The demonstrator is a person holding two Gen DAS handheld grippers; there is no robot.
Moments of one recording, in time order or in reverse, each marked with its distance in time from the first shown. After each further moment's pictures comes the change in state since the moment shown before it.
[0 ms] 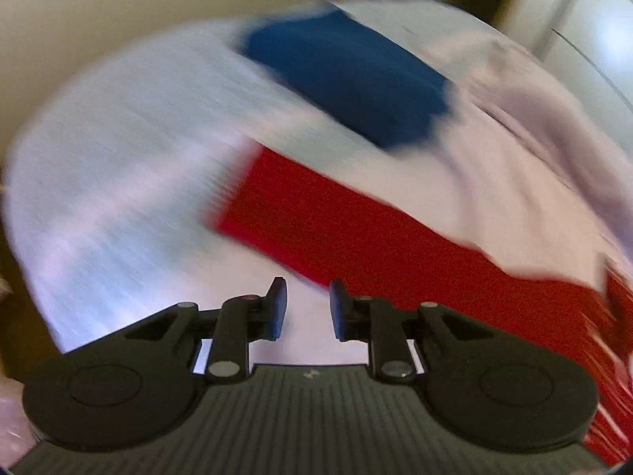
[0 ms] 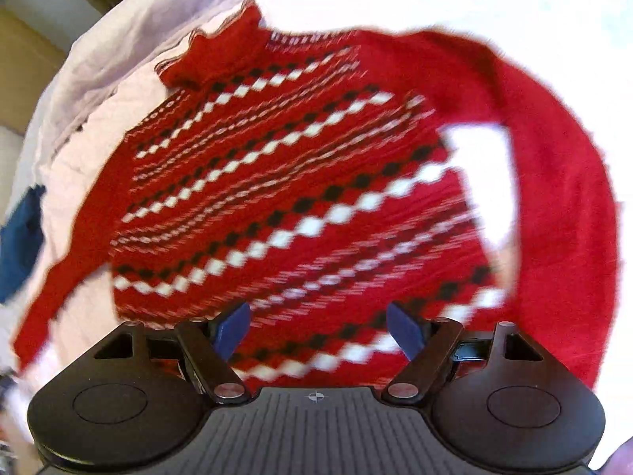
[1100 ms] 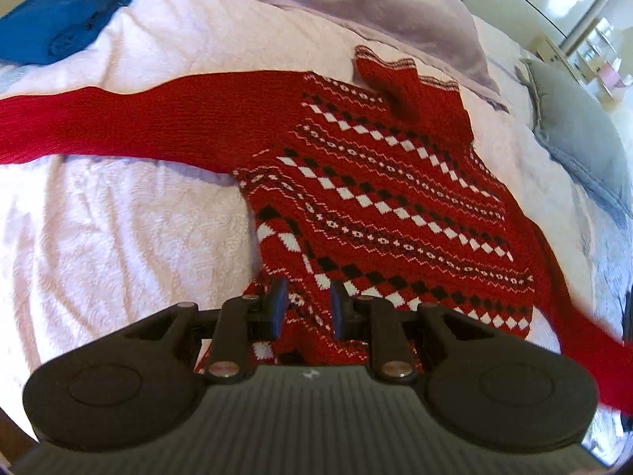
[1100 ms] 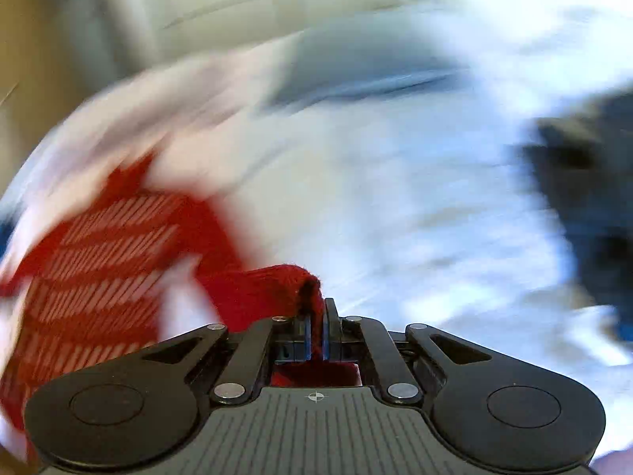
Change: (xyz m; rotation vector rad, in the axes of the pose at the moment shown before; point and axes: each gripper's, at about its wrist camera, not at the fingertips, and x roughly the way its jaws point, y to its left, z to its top) left arm -0.047 -0.275 -0.181 0.368 0.174 -0.238; right arm -0.164 -0.305 0.011 -0.037 -0.410 -0.126
